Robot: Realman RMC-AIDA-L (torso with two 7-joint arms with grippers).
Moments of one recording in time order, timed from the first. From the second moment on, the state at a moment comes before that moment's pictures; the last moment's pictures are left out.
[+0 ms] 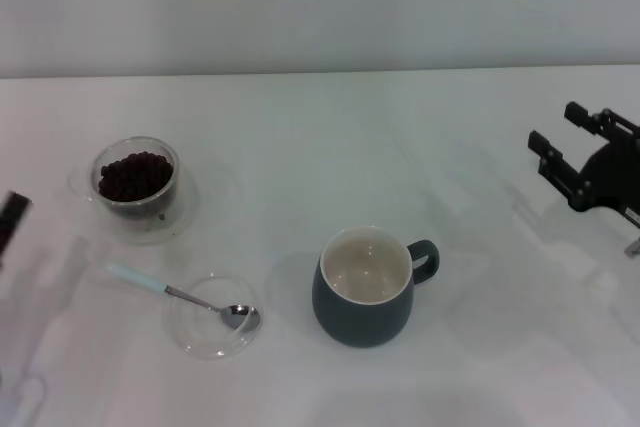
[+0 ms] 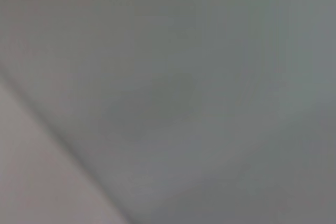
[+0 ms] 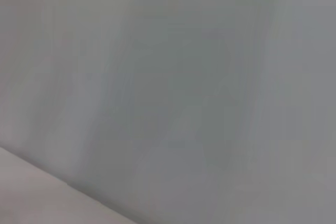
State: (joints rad) left arm -0.31 -2.08 1.11 -0.08 0.57 1.45 -1.24; right arm 0.38 1.94 -1.98 -0.08 0.07 -1.31 0.25
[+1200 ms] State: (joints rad) left arm -0.39 -2.09 1.27 -0.07 0.70 1.27 -1.51; right arm 0.39 1.97 -1.83 -0.09 0.07 -1.27 0.14
